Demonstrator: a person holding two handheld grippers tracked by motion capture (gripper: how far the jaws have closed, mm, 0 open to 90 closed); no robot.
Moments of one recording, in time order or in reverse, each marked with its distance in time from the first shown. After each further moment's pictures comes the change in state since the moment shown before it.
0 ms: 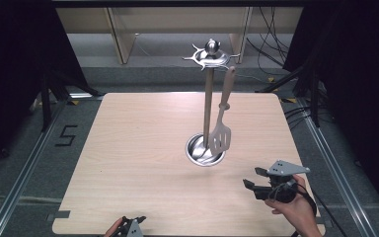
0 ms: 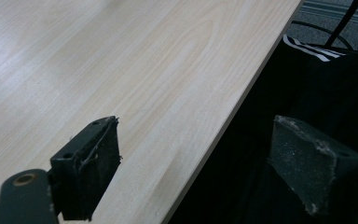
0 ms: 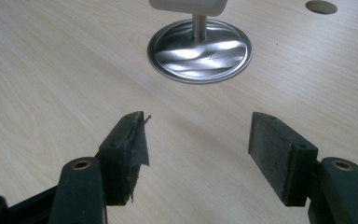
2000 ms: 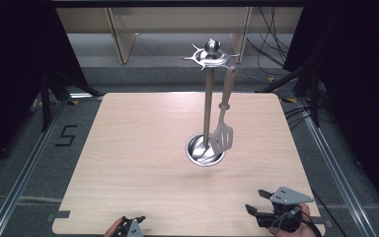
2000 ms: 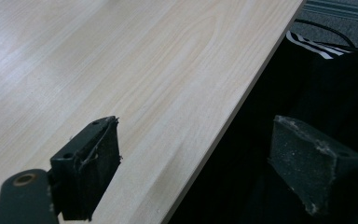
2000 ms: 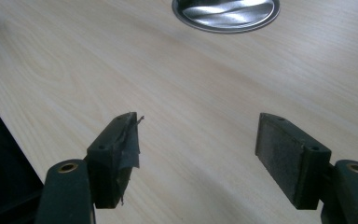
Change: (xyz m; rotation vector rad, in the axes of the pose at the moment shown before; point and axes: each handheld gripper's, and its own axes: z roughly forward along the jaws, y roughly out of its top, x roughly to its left) left arm 0.000 -0.002 0.002 0.003 -0.005 -0.012; right arm 0.025 -0.055 -0.013 0.015 0.025 -0.037
